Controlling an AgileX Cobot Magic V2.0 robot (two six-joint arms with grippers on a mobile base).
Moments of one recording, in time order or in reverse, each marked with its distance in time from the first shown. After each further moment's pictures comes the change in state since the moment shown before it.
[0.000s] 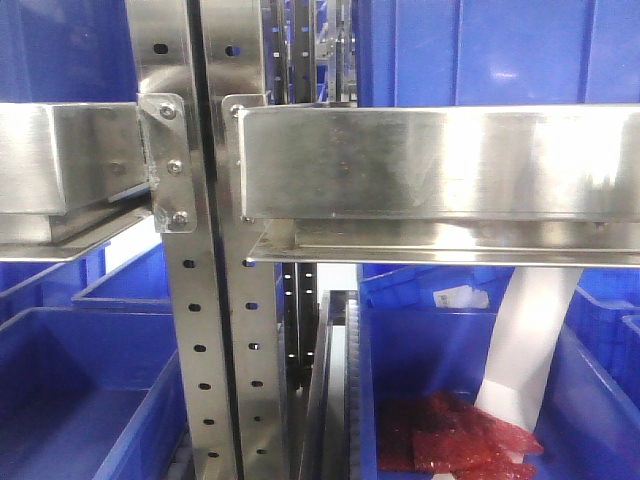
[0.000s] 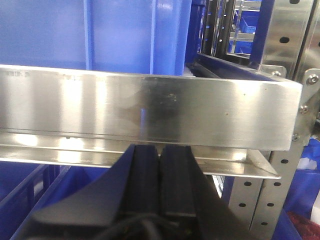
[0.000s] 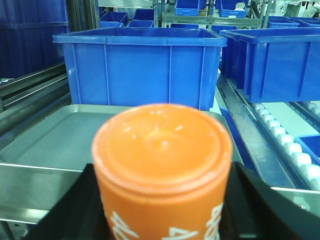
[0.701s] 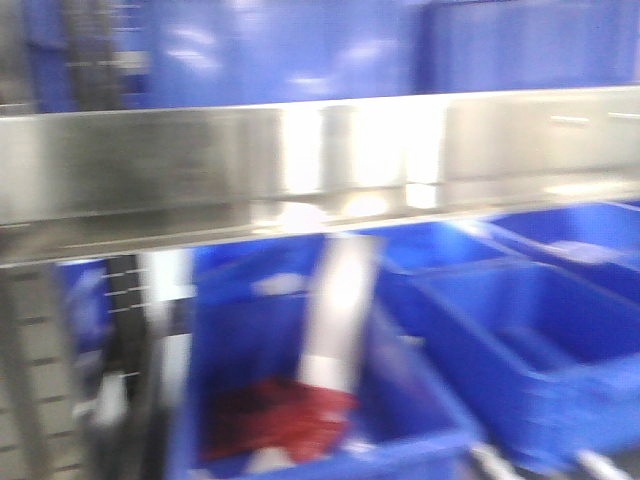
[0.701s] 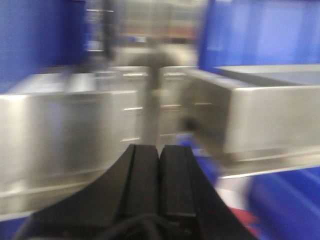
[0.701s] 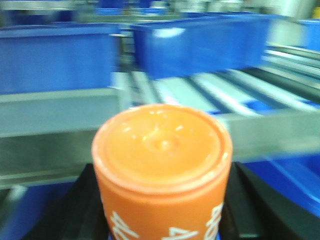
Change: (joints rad) left arm -0.010 0.000 0.000 0.000 0.000 0.000; right arm 0.000 0.000 0.000 0.000 0.000 0.000
